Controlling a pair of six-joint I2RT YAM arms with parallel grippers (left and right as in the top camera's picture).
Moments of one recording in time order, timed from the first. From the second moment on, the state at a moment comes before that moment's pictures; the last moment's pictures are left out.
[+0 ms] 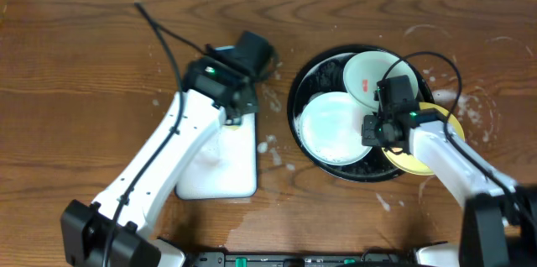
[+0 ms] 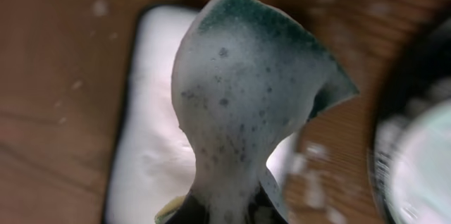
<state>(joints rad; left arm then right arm) -0.46 1.59 1.43 -1.20 -0.29 -0.69 0.21 1.53 0.83 -0.57 0.02 0.29</state>
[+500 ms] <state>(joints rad) -0.30 1.60 1.17 -1.08 -0.24 -0.69 0.36 1.17 0.86 -0.63 0.28 0.21</state>
